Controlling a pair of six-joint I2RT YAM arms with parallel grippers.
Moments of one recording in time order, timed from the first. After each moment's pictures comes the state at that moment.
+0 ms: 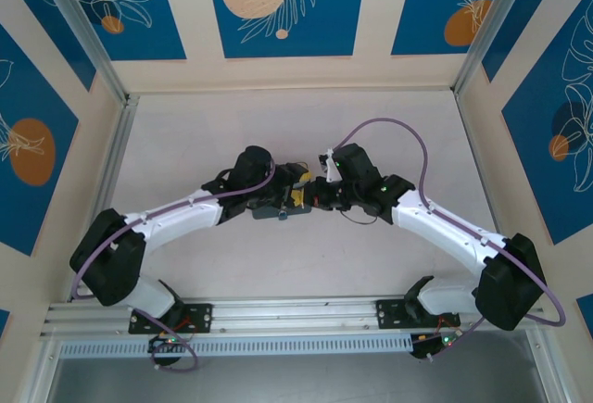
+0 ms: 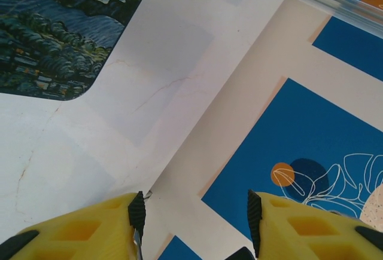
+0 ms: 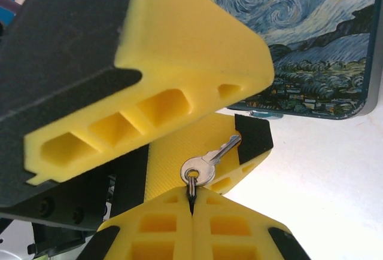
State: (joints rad) left arm -0.74 1.50 0.92 0.06 0.37 -1.81; right arm 0.69 1.27 0.94 -0.44 -0.36 0.79
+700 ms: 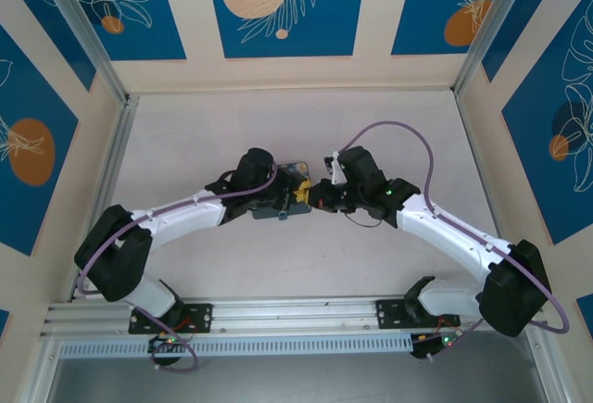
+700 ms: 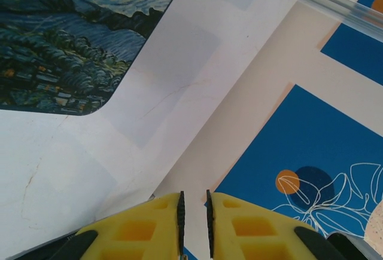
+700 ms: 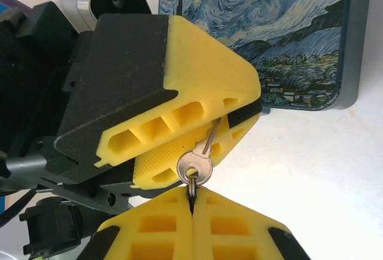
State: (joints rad) left arm -0.74 1.53 0.90 0.09 0.37 -1.83; right arm 0.66 1.22 0.89 -0.44 -0.36 0.79
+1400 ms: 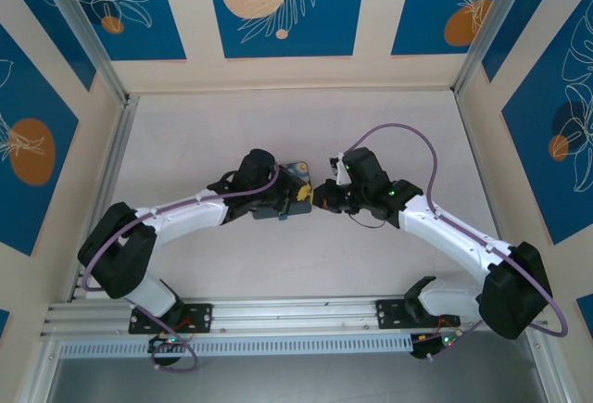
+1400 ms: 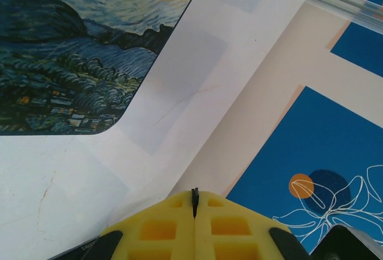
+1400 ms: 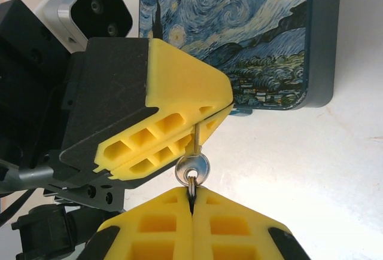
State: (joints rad) left arm -0.74 1.55 0.90 0.09 0.36 -1.77; right arm 0.62 1.21 0.86 -0.43 -0.36 0.79
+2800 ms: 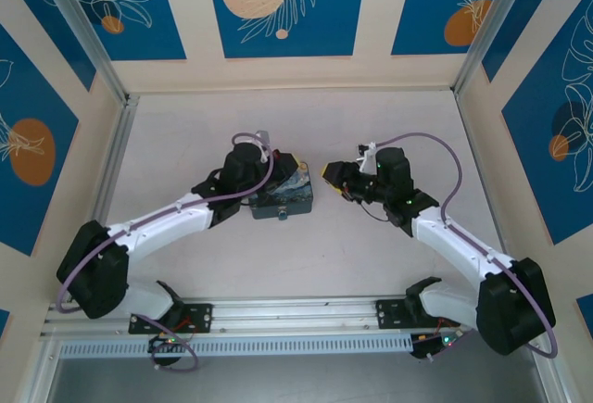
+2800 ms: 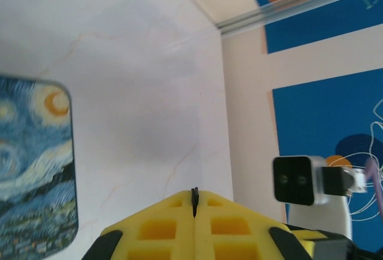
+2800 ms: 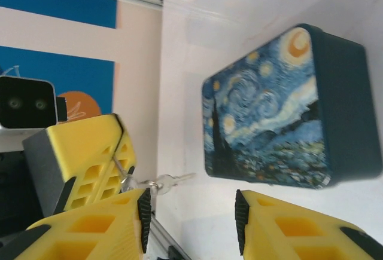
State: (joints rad) left arm -0.74 1.39 0.91 0.15 0.09 -1.13; right arm 0.42 1.14 0.66 0.07 -0.53 1.08
